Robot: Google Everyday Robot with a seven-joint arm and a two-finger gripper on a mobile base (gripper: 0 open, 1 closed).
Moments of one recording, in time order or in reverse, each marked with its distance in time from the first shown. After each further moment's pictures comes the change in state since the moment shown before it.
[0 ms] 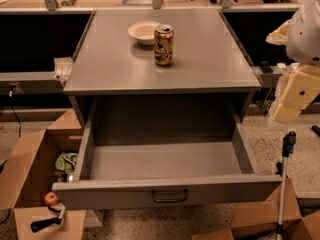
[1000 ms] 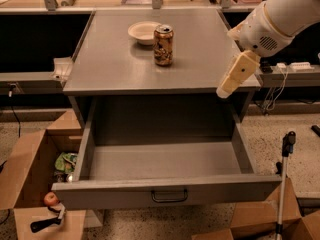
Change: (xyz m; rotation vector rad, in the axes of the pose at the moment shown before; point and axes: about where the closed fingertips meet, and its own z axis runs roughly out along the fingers) arm -0.055 -0.094 0.089 -0.021 -0.281 0.071
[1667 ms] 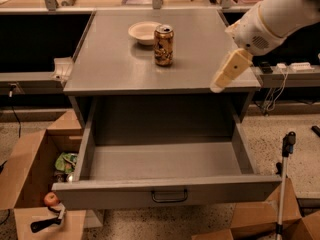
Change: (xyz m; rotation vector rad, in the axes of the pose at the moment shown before) arm -0.009 -0.018 0.015 0.046 -0.034 0.019
